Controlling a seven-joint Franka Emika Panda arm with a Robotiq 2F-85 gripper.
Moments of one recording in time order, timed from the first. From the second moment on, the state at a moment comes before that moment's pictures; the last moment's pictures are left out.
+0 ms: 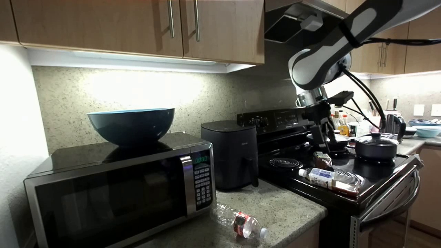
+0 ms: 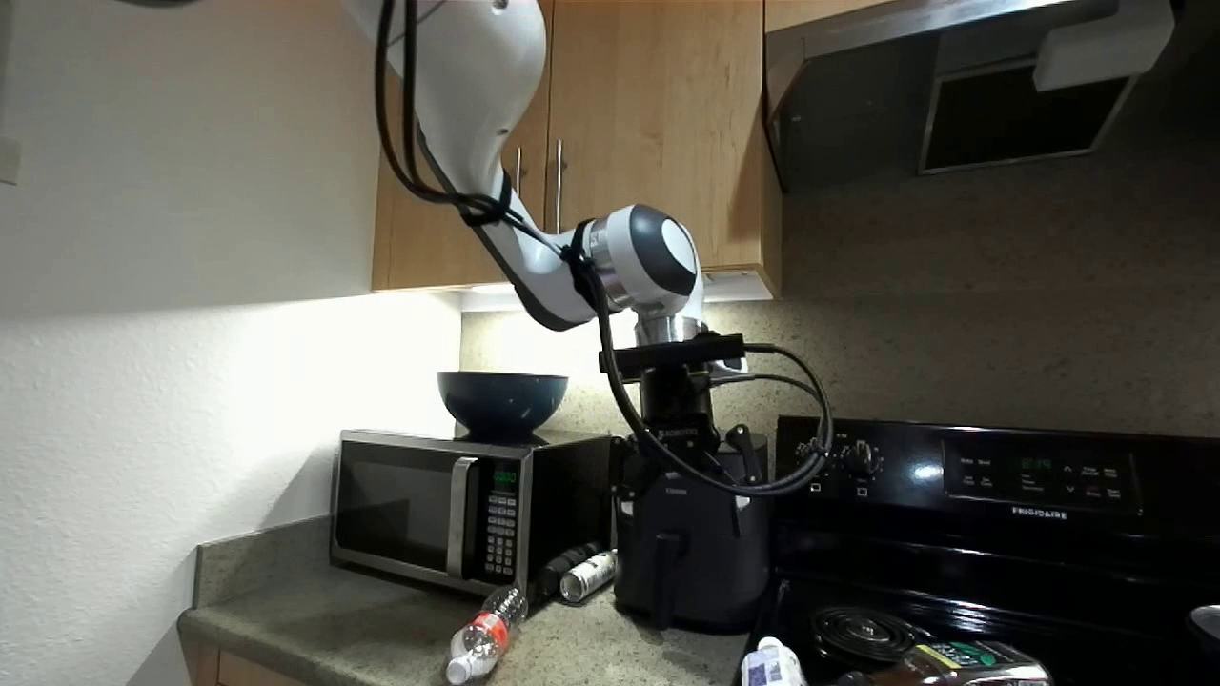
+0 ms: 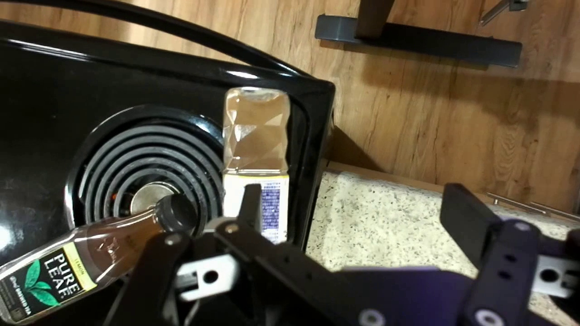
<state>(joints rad) -0.12 -0.01 -0.15 -2.09 -0.27 1.87 -0.29</state>
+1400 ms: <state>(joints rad) -0.12 0.43 -0.15 -1.74 -0.40 1.94 -0.19</state>
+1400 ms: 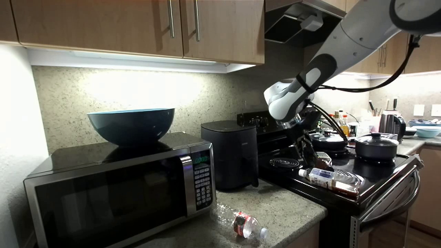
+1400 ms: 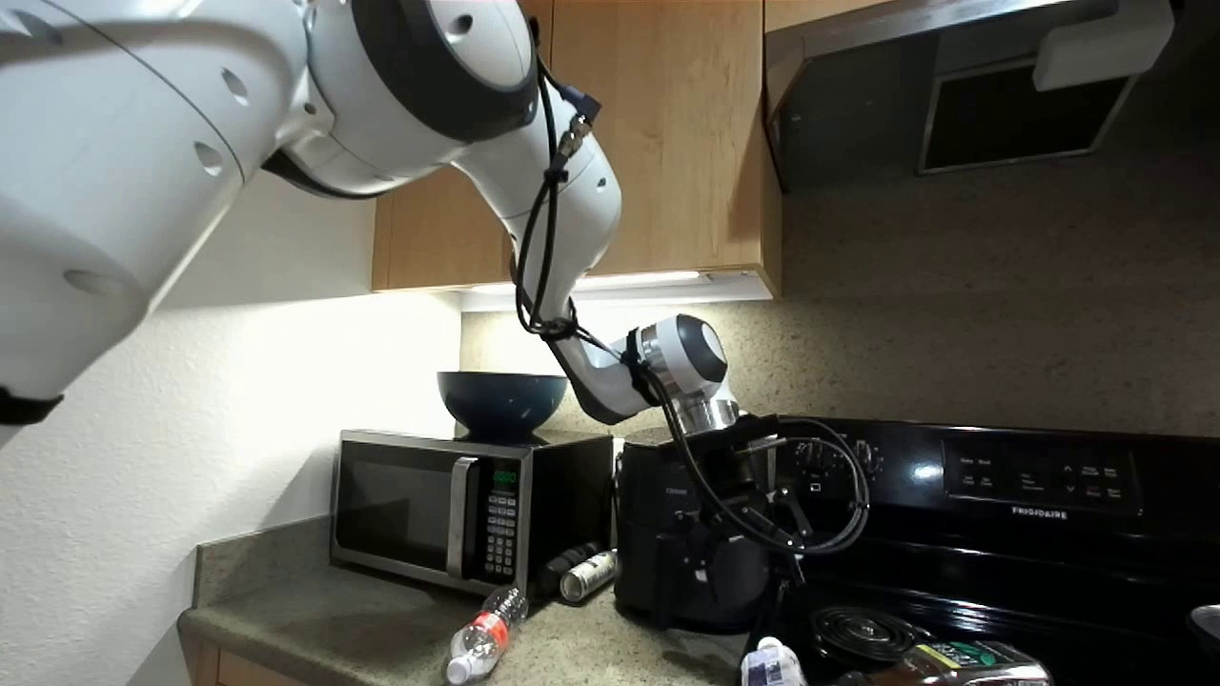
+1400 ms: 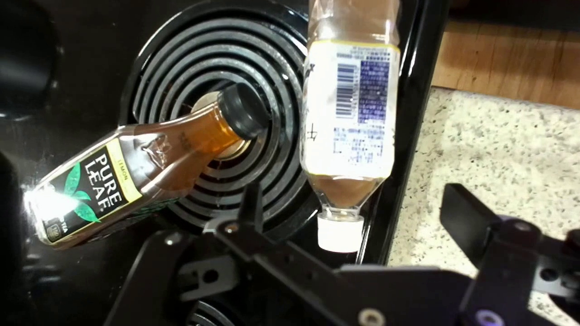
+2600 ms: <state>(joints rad) -0.13 0.64 -0.13 -1.67 -0.42 1.94 -0.24</state>
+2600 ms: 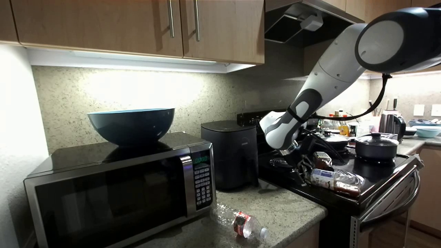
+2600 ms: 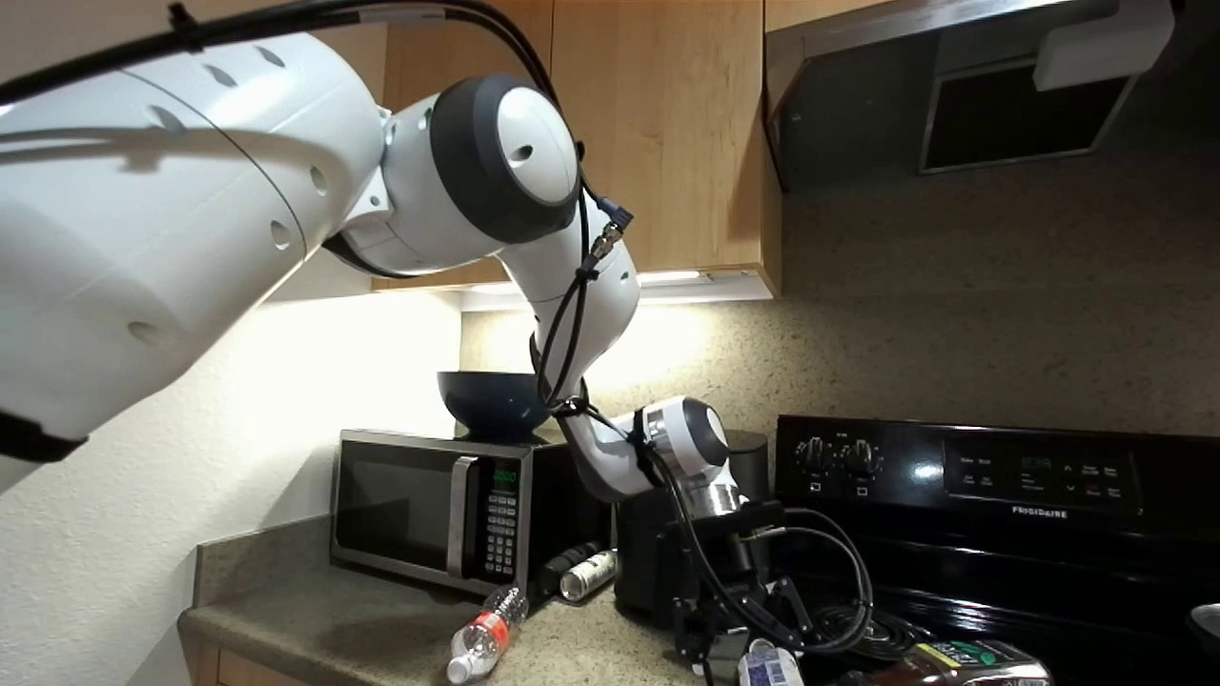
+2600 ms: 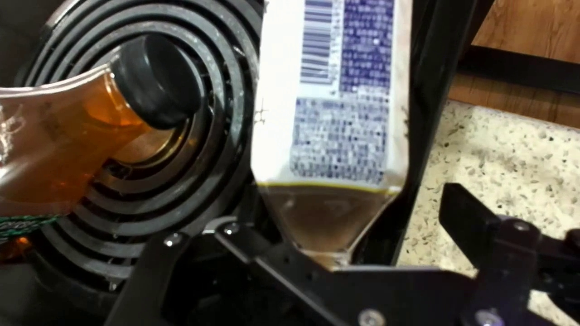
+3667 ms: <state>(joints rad) -0.11 0.66 -0.11 -1.64 -0.41 1.86 -0.21</state>
